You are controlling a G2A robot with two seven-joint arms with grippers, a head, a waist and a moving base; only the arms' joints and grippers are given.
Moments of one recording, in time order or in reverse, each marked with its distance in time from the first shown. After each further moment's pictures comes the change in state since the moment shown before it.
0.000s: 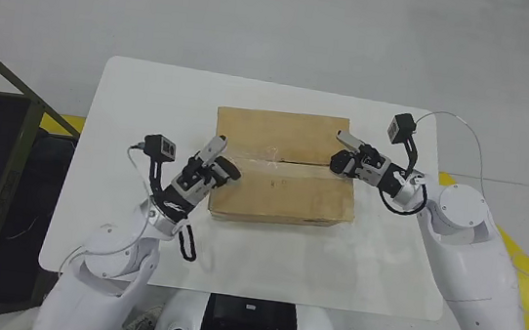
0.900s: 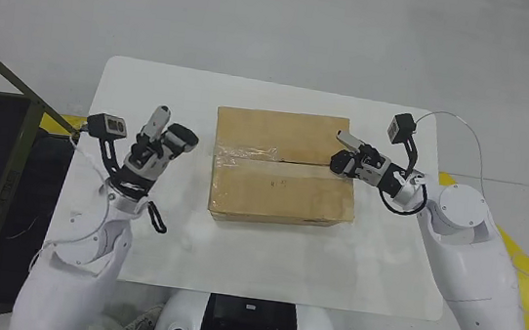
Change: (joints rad) left arm -0.008 0.007 -0.228 0.087 -0.043 -0.184 0.018; right arm 0.000 0.000 0.000 0.000 0.000 0.000 0.000
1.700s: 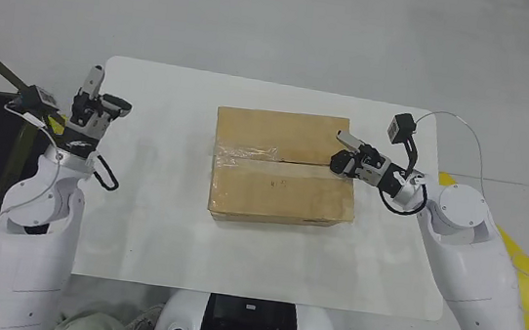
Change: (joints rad) left arm -0.192 0.025 -0.195 0.279 0.058 0.062 -0.062; right arm 0.000 0.000 0.000 0.000 0.000 0.000 0.000
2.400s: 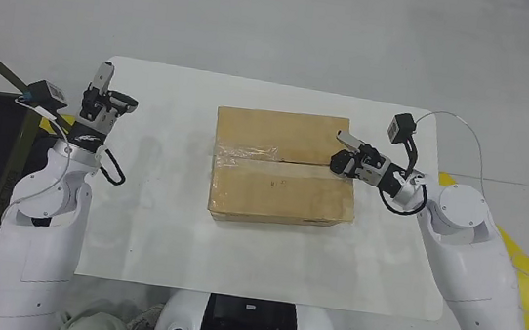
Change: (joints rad) left arm -0.031 -0.001 0.026 0.029 0.021 0.002 0.007; right arm 0.000 0.000 0.000 0.000 0.000 0.000 0.000
